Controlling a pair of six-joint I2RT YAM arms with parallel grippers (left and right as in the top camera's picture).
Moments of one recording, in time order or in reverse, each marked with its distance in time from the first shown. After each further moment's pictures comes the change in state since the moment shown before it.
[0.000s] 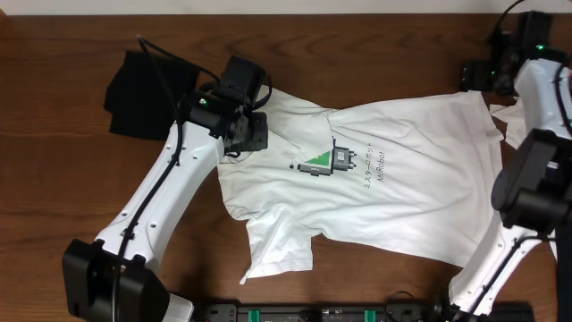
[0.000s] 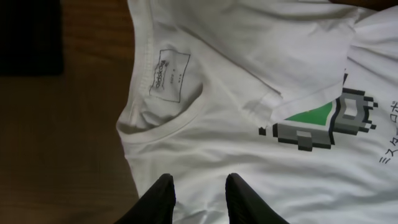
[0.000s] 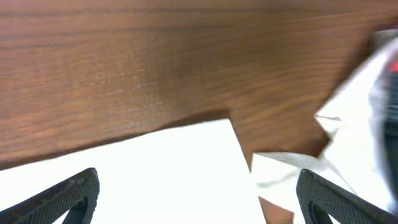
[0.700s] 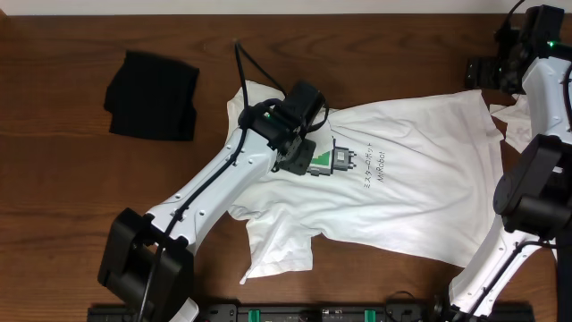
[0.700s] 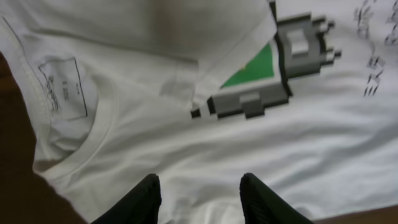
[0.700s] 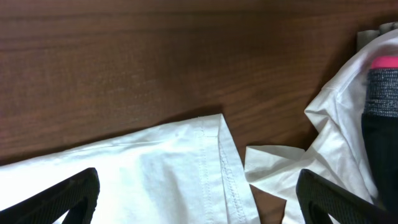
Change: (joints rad) left arm -0.226 0.123 -0.001 0.077 0.006 0.124; right arm -0.005 -0.018 0.013 -0.029 0.000 0.000
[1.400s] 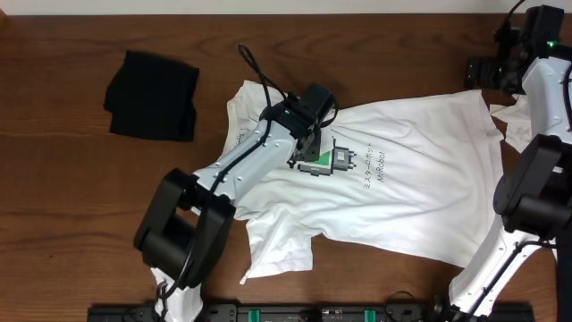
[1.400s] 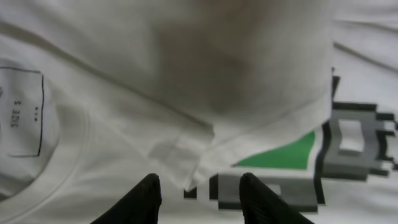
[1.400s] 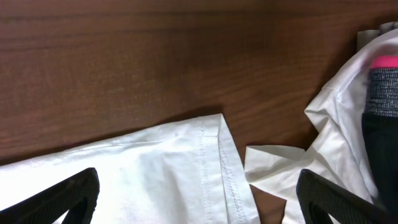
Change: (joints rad) left arm 0.000 0.213 0.000 0.198 -0.089 -0.250; right arm 0.000 0.000 0.000 0.000 0.000 0.000
